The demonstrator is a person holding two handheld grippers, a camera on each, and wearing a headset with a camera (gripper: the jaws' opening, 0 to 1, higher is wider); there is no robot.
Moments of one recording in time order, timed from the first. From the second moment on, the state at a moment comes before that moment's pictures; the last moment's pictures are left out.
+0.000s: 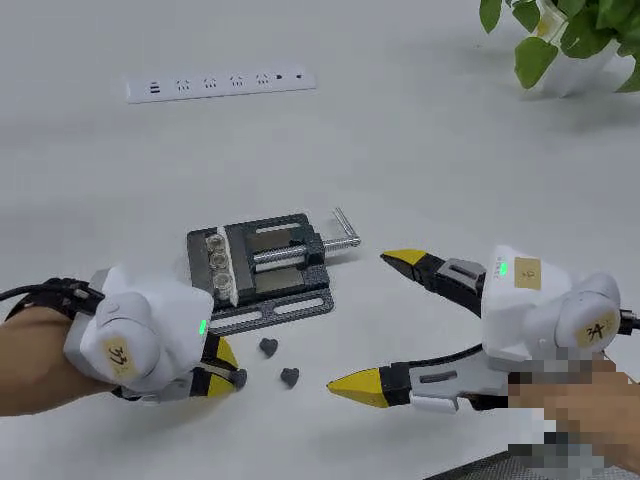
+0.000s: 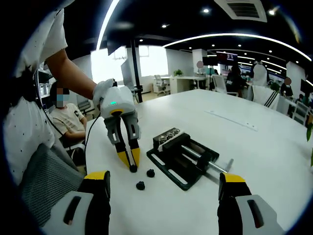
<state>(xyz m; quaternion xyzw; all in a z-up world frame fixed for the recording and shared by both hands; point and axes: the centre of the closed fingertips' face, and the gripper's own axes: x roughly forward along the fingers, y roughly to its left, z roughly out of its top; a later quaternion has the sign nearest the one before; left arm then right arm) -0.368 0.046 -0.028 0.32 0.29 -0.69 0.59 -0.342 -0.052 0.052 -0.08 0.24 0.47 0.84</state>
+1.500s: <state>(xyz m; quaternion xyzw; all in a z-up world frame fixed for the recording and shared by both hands) -0.380 0.043 0.122 0.08 0.27 -0.55 0.79 -0.381 0.044 0.143 -0.12 0.27 0.67 0.68</state>
